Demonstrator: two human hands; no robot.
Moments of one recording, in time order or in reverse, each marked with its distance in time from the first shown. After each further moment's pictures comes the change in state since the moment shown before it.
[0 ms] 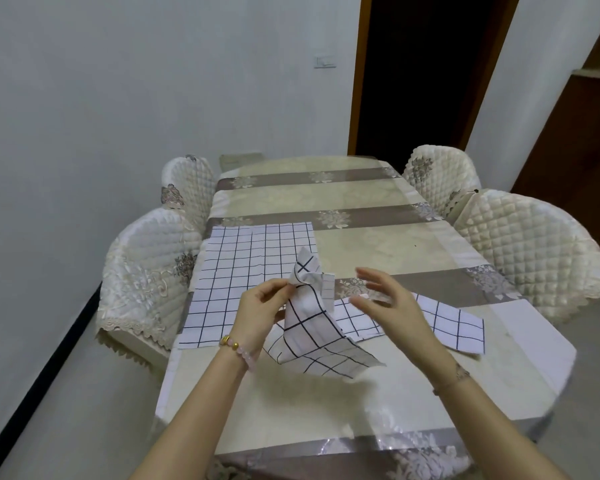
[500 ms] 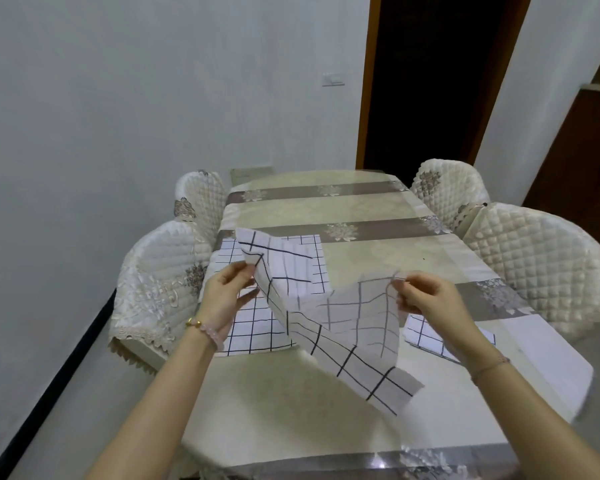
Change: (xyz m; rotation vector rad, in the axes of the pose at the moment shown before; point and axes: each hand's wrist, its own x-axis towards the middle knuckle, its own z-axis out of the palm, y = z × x) left_hand 0.028 0.033 -0.051 -0.075 0.149 0.046; right_hand 0.025 0.001 -0.045 0.233 0.094 0.001
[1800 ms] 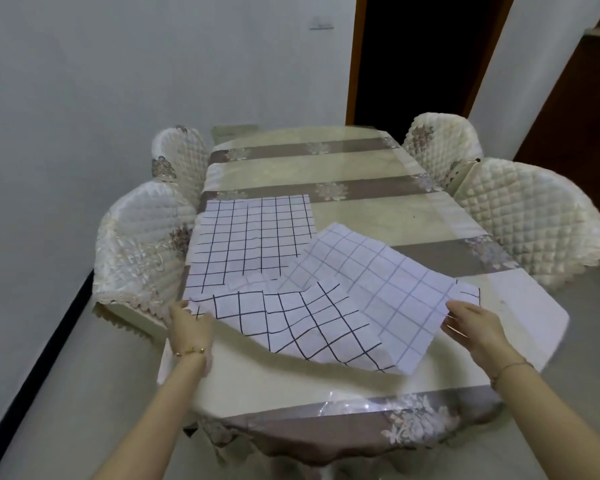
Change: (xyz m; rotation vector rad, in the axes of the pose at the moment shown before) left_hand -0.032 -0.099 -0.058 0.673 0.528 -0.211; right_hand -0.040 0.107 -0.077 0.167 0.482 0.586
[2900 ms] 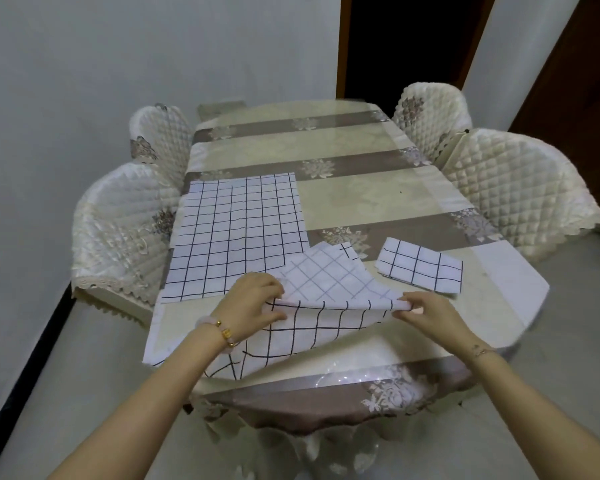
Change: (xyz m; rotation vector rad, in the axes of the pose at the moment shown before) left_hand -0.050 0.037 0.041 0.671 -0.610 1.202; right_hand -0.015 0.023 -0.004 -0.997 -0.317 -0.587
